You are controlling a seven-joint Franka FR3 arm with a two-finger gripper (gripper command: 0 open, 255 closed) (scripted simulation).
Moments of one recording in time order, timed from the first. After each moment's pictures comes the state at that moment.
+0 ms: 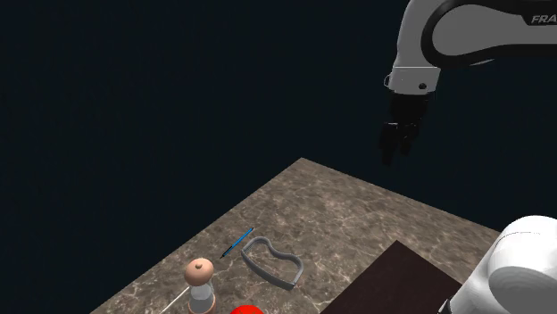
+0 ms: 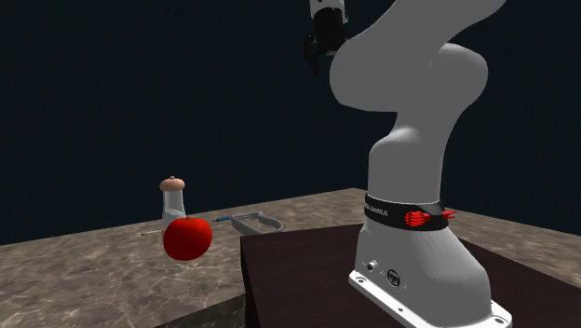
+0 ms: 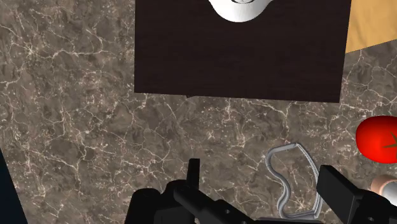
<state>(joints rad) -0.02 -0.76 0.04 -2.40 -0.03 1.52 0.01</state>
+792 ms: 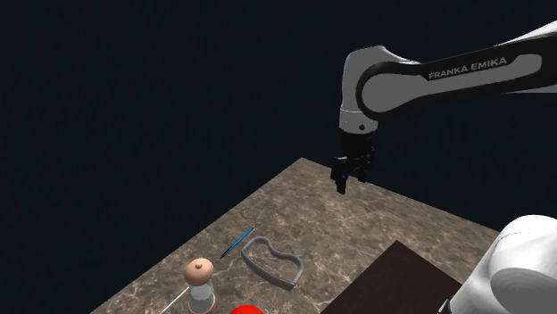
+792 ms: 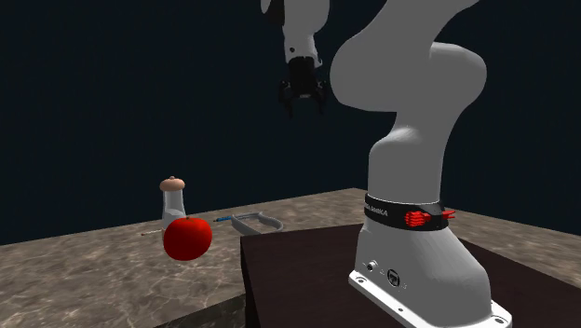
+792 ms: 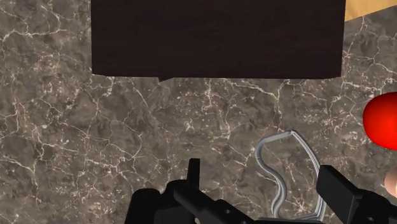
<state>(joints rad) 0.00 -0.49 0.14 -2.47 0.02 1.81 0.14</state>
